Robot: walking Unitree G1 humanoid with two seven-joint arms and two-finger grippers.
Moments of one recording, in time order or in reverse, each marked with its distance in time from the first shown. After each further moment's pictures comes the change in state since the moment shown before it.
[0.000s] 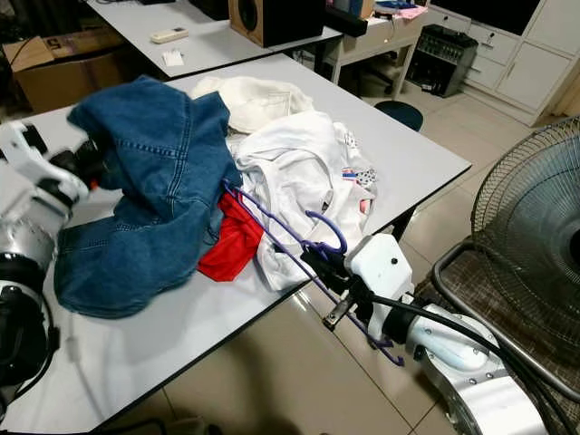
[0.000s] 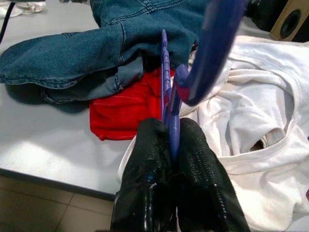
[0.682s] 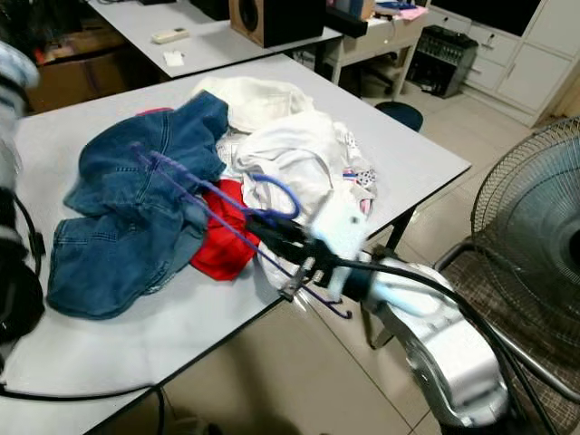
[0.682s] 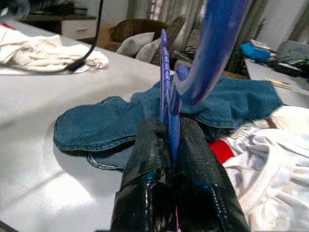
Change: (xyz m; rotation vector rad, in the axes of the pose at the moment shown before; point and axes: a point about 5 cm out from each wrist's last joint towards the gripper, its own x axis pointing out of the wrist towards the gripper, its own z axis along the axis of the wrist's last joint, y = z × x) left arm 0.027 -0.084 0.136 0.189 -0.436 -0.210; right arm 0.048 0.008 0.041 -0.028 -0.188 0.242
